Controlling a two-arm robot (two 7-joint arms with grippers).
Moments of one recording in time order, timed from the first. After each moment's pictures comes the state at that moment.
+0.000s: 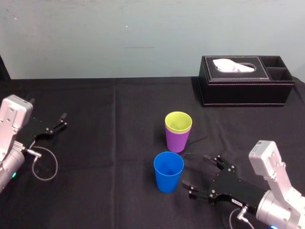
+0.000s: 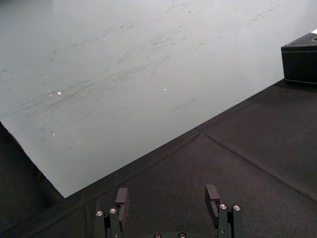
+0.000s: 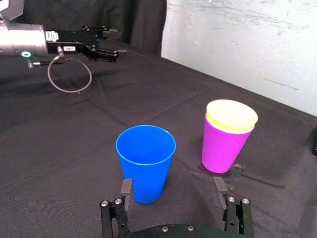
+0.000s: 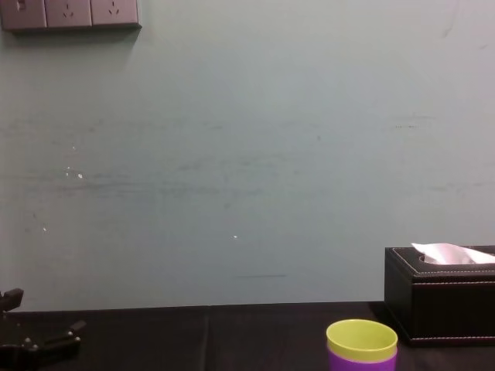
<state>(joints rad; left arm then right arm) -0.20 0.60 0.45 -1.41 -0.25 -0.12 0.03 -0.14 0.58 -0.28 -1.74 0.28 0.00 0.45</state>
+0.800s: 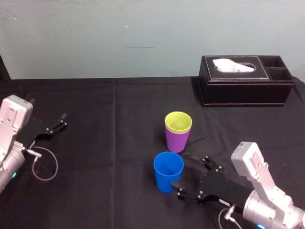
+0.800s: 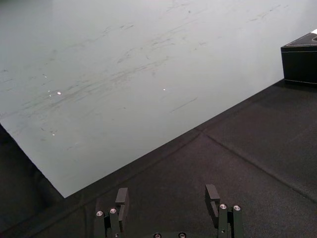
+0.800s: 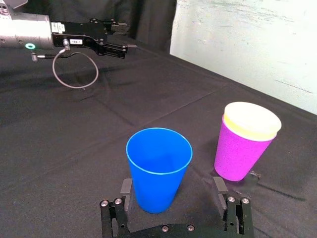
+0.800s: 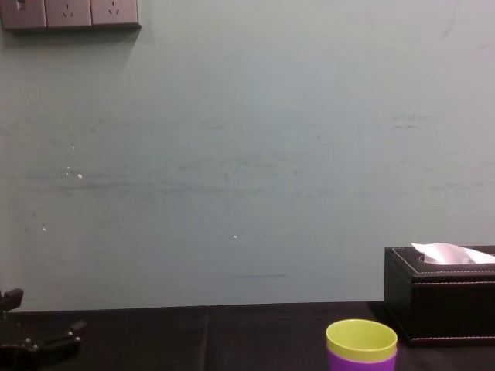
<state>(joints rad) -0.20 0.60 0.45 -1.41 -0.25 -0.12 0.03 -0.09 0.54 -0.34 -1.70 0.22 0.00 0.45</state>
